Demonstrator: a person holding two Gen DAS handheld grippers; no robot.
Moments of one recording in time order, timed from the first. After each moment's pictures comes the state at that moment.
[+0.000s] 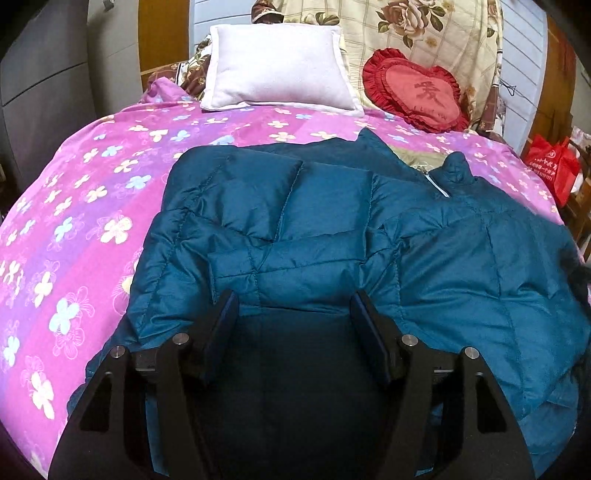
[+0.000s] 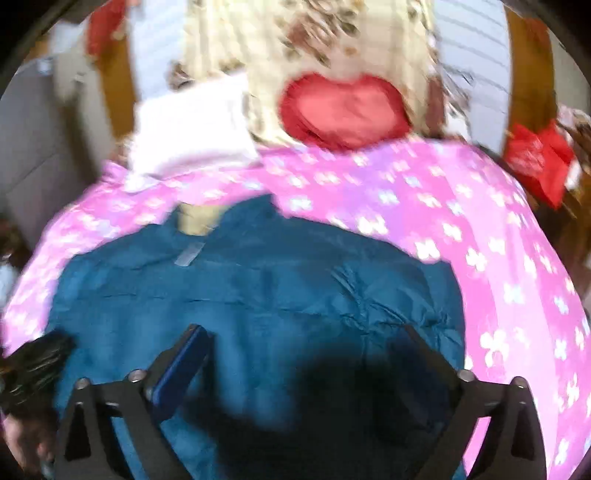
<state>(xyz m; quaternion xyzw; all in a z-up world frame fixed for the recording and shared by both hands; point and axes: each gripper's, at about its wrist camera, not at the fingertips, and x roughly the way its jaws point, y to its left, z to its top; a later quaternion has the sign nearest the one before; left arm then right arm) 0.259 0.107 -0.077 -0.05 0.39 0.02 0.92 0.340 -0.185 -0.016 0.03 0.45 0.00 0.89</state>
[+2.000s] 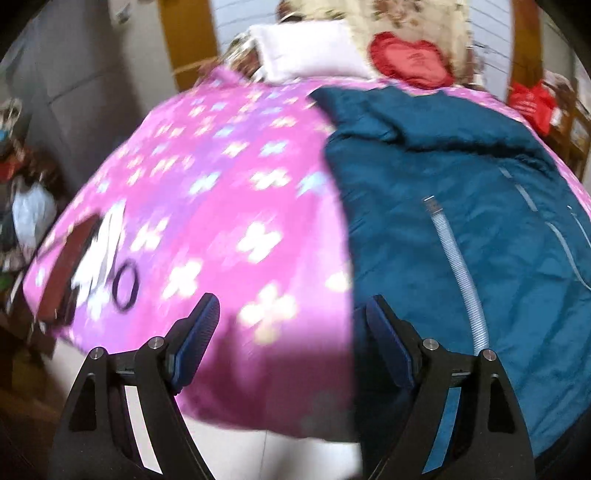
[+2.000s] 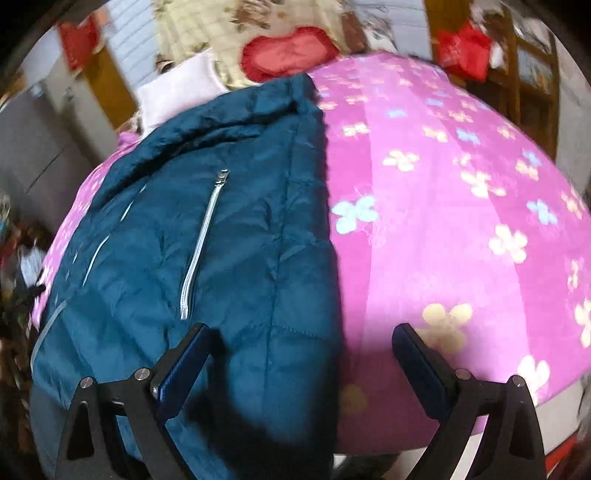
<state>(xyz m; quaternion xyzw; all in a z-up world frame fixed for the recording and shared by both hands) -0.039 0.268 -0.079 0.02 0.42 0.04 0.91 -0.080 -0.262 -0.058 0.12 0.46 0.04 0.88</state>
